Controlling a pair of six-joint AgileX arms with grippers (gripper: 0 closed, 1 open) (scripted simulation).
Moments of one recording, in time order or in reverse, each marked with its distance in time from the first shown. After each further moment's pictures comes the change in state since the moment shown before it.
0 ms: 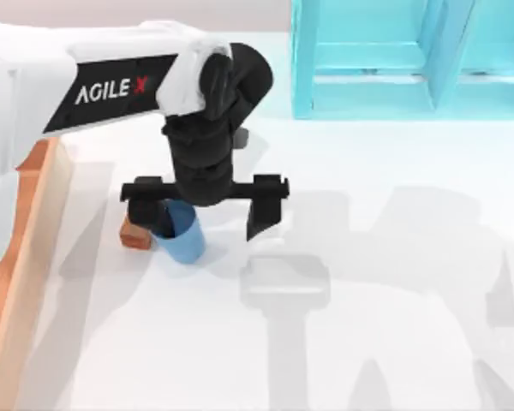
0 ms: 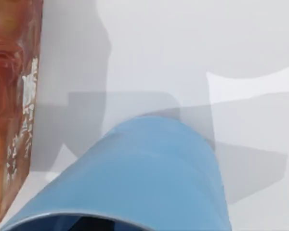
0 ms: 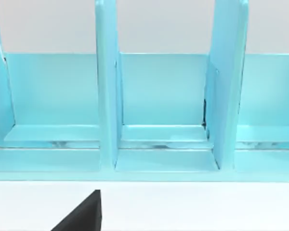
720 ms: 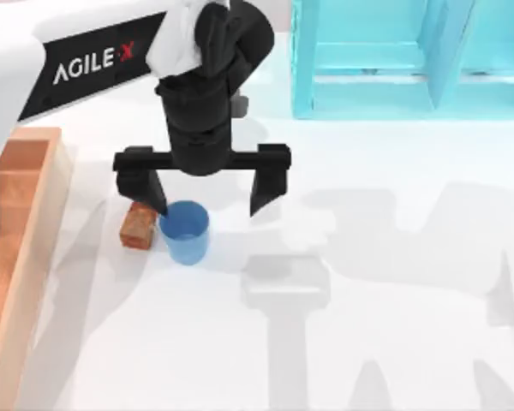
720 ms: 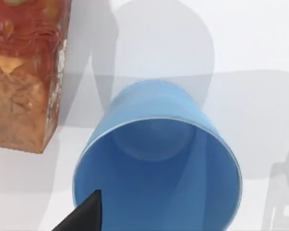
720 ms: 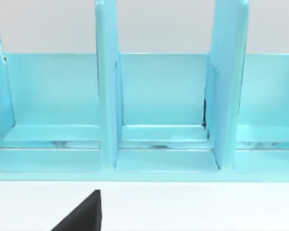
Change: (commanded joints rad) left arm 0.001 -0.036 0.121 -0.157 0.000 0.001; right arm 0.000 0.000 0.000 0.000 0.000 0.000
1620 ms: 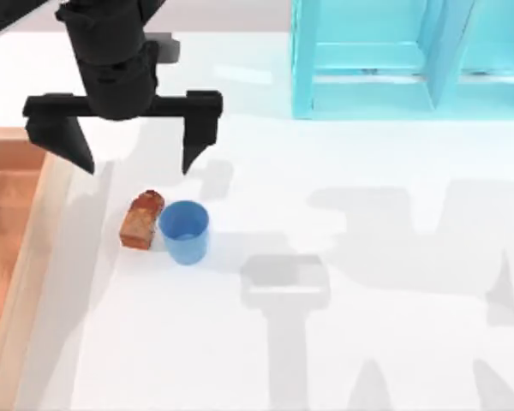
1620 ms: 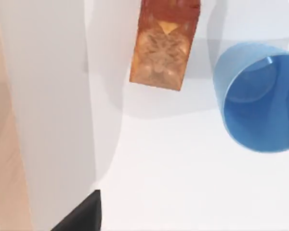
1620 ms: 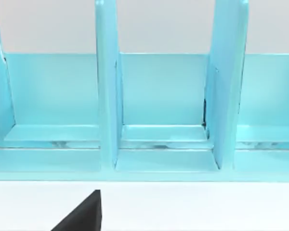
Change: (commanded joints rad) left arm 0.136 -0.130 0.099 -0.234 0.002 0.148; right arm 0.000 0.000 0.000 0.000 0.000 0.000
